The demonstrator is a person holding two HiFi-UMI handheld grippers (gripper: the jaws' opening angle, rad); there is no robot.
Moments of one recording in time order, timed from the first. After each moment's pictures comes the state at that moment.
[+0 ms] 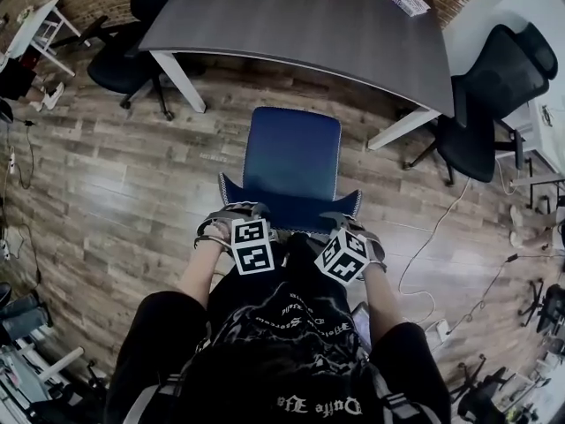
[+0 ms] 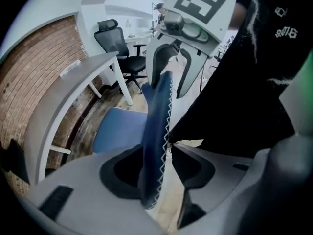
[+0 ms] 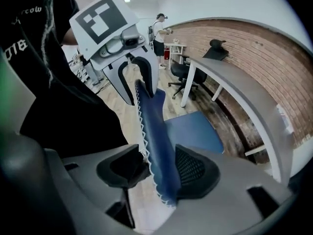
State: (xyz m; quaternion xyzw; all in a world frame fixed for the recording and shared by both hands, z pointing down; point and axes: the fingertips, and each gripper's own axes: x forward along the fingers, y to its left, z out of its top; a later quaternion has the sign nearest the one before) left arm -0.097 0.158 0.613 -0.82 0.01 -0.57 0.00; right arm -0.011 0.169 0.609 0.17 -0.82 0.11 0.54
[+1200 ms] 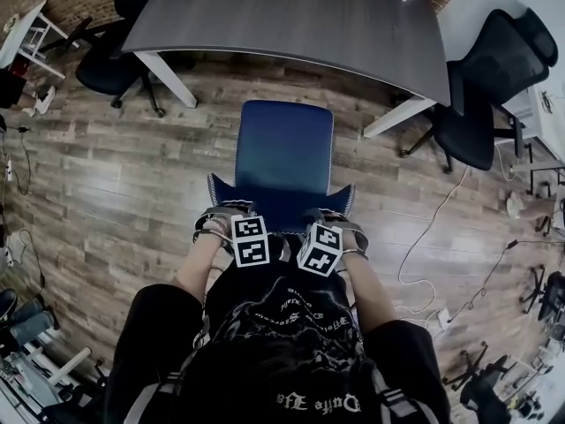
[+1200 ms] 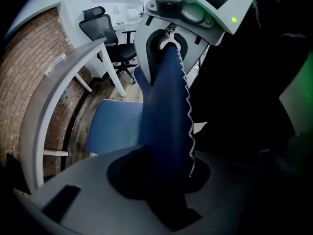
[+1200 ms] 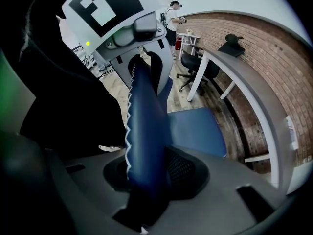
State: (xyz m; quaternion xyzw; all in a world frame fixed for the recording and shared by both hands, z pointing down) left arm -0.095 0.153 0.660 -0.78 -0.03 -0.63 0.02; right arm -0.015 0.164 0.648 0.11 -0.80 0.08 0.59
